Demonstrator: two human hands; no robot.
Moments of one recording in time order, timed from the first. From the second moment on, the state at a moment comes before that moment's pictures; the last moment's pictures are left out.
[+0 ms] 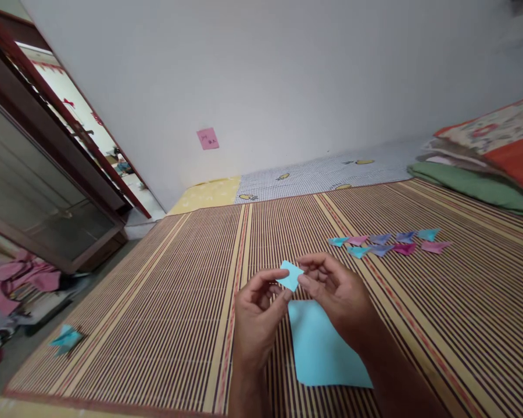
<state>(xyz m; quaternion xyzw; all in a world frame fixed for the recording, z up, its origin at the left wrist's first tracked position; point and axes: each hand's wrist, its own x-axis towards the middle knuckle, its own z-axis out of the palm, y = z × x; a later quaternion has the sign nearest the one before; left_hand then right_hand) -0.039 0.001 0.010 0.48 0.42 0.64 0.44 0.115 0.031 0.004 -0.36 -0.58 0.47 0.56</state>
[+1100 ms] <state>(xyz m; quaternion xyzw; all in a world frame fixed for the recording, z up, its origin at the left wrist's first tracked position) -0.032 0.000 0.011 0.50 0.40 0.67 0.38 0.119 0.026 0.013 -0.31 -0.67 0.37 0.56</state>
